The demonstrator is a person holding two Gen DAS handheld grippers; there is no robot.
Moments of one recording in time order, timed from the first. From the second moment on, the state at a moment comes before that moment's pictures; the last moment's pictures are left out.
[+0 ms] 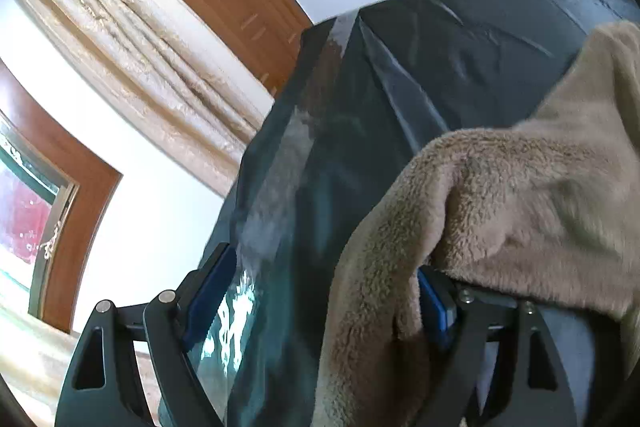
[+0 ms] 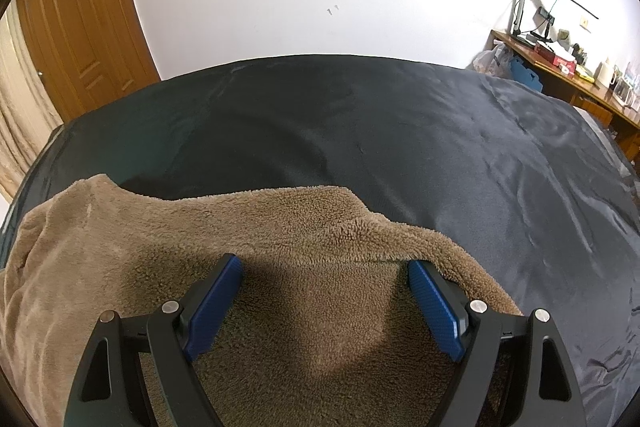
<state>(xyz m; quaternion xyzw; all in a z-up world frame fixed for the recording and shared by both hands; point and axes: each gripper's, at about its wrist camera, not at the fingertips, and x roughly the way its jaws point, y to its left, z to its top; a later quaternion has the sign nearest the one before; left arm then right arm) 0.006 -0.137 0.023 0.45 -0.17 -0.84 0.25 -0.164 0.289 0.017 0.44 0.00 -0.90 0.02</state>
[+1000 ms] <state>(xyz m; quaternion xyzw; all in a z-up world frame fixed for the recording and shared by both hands) -0.108 -0.138 0.011 0.46 -0.15 -0.85 0.21 -0.279 0.316 0.013 0.45 0.02 -0.89 -0.03</state>
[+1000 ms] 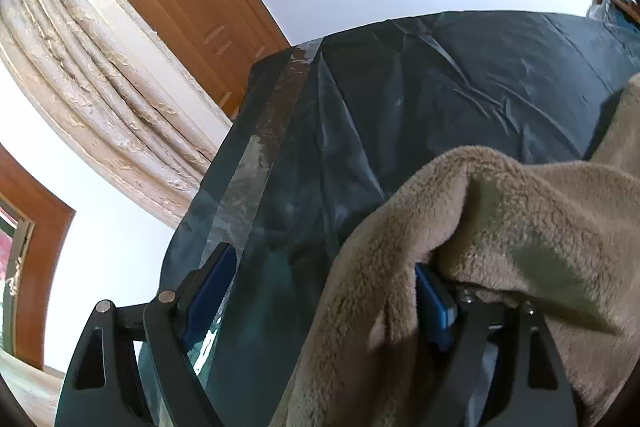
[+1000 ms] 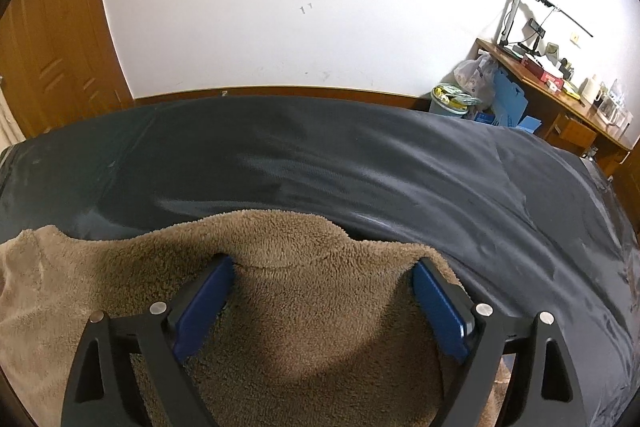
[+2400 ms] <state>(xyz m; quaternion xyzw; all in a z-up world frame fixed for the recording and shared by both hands) -0.018 -0.003 0.045 0.44 -0.12 -0.89 0.06 0.109 0.416 0.012 0.49 0.09 -0.87 0.04</state>
